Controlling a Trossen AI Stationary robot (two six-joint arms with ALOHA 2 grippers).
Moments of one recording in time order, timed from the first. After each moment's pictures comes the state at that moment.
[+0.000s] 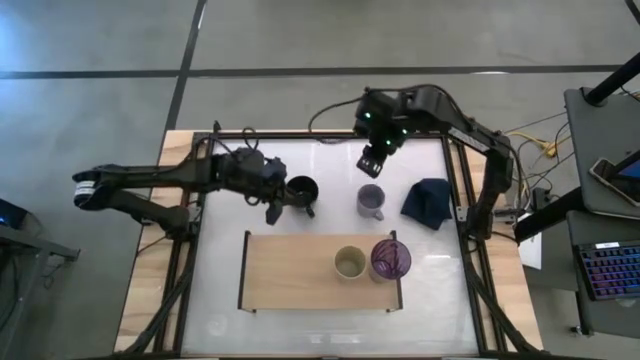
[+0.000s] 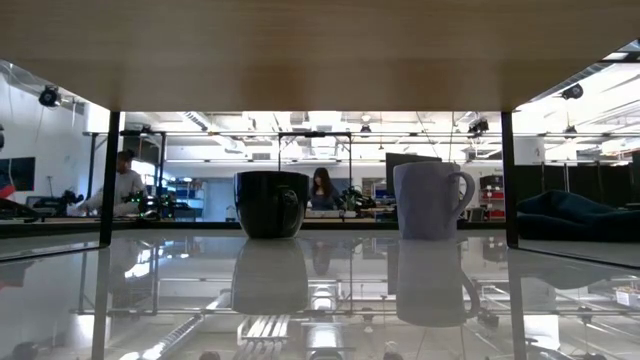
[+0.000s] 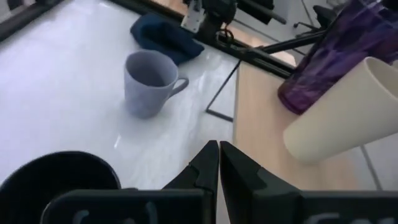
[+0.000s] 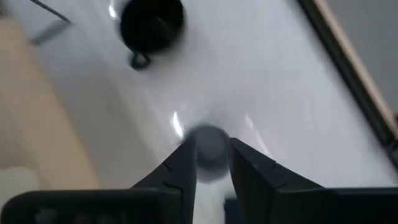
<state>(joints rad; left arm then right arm) 0.14 1.16 1.01 -0.32 0.19 -0.33 -0.32 1.80 2.18 -1.57 -0.05 0.19</state>
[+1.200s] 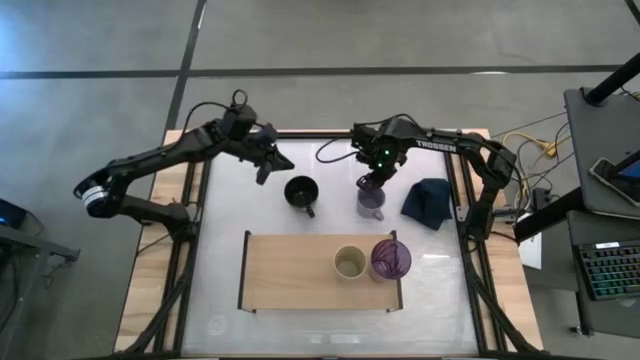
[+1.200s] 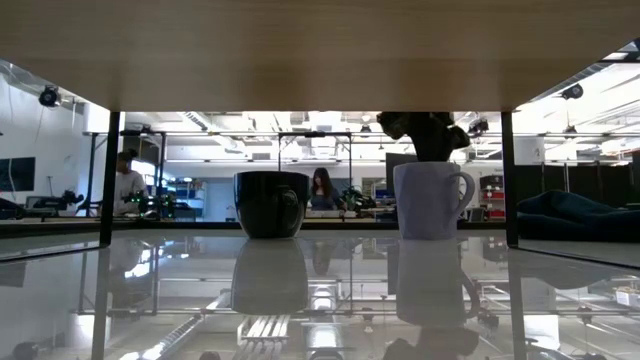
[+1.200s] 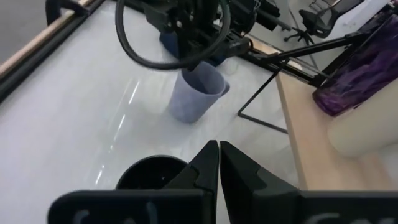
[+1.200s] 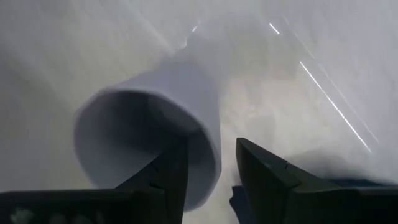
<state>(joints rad) 0.61 1.22 1.01 -0.35 0.64 -0.04 -0.47 1.80 1.44 -1.19 -0.21 0.26</state>
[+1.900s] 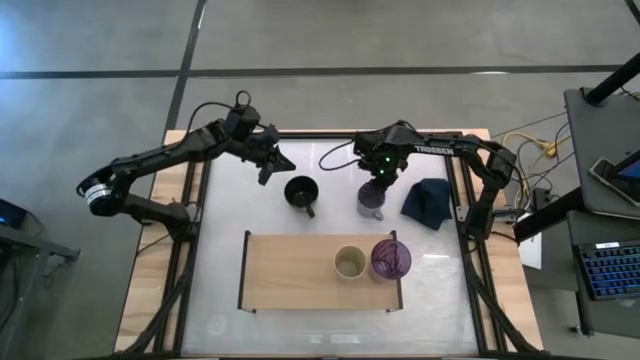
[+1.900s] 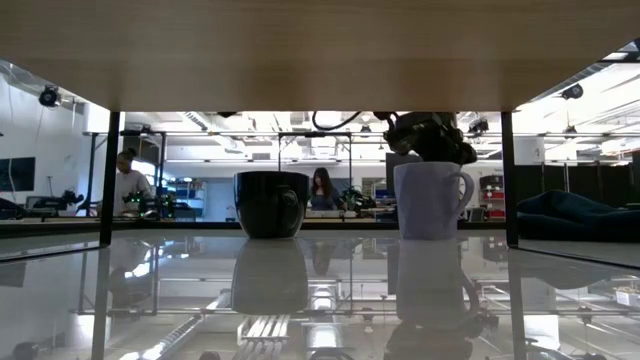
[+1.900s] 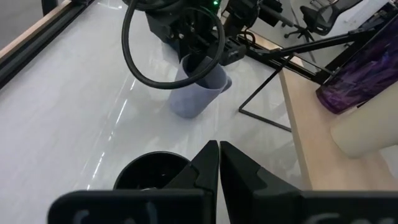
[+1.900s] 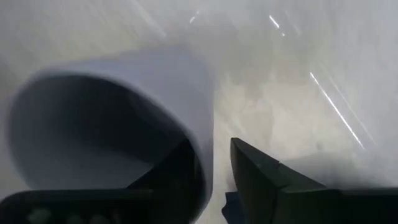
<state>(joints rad) 0.61 1.25 1.01 -0.35 0.65 -0.05 -0.47 1.80 1.32 -1.11 -0.21 0.23</state>
